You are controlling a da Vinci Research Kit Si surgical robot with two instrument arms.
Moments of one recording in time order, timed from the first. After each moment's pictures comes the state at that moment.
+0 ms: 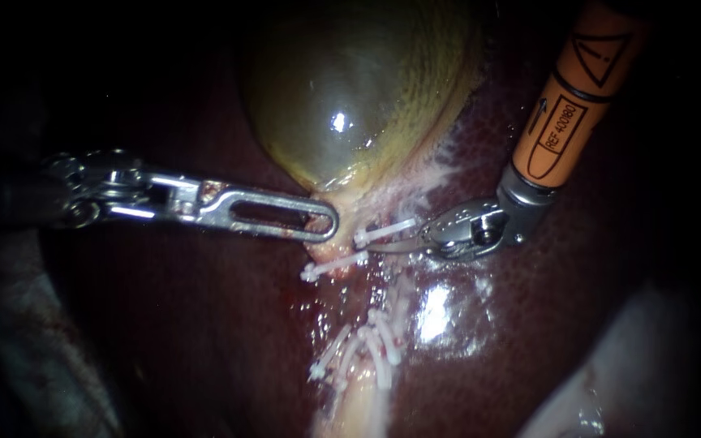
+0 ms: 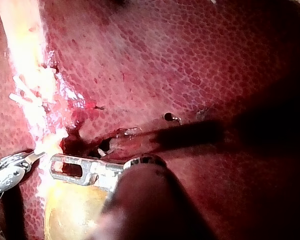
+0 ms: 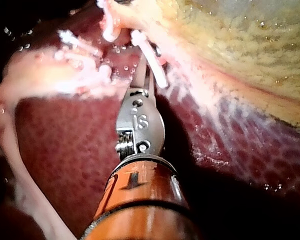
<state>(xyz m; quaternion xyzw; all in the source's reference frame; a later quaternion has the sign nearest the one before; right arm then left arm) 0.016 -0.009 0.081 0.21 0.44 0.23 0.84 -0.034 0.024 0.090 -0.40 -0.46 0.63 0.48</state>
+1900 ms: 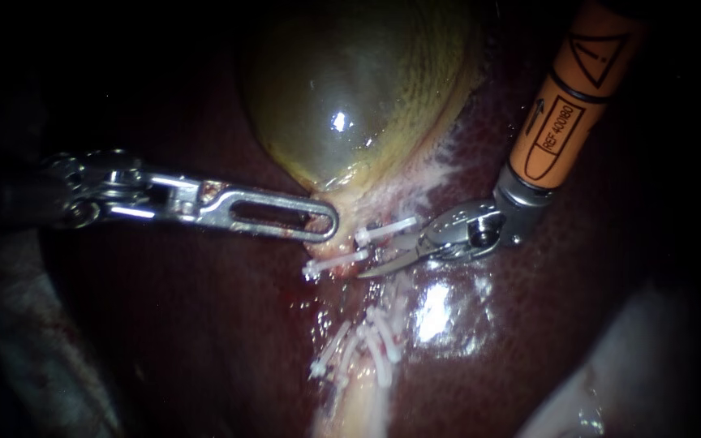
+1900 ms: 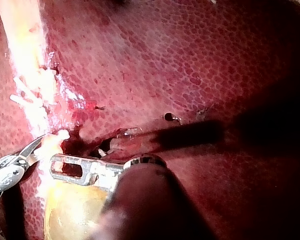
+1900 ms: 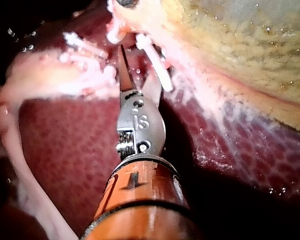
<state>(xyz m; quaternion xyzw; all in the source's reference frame) 0.016 -0.010 0.080 0.22 0.44 0.23 0.84 -0.034 0.024 0.090 -0.41 -0.46 0.63 0.48</state>
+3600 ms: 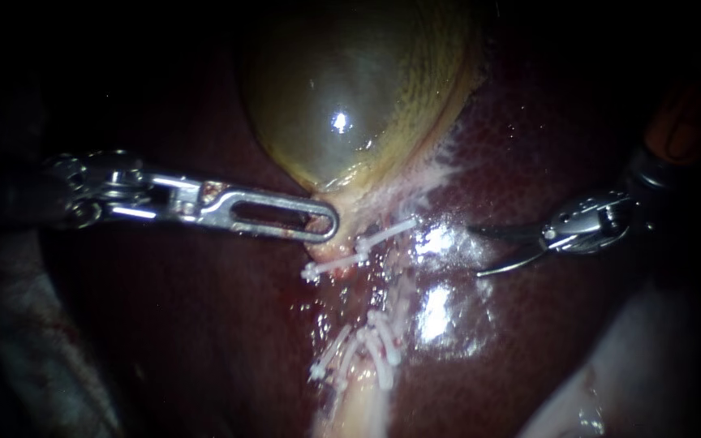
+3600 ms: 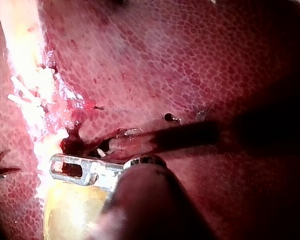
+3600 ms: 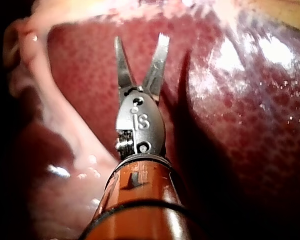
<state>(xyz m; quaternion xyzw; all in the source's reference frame) 0.003 -0.008 0.072 0.23 0.47 0.23 0.82 -0.035 0.024 0.091 -0.41 -0.46 0.63 0.48</state>
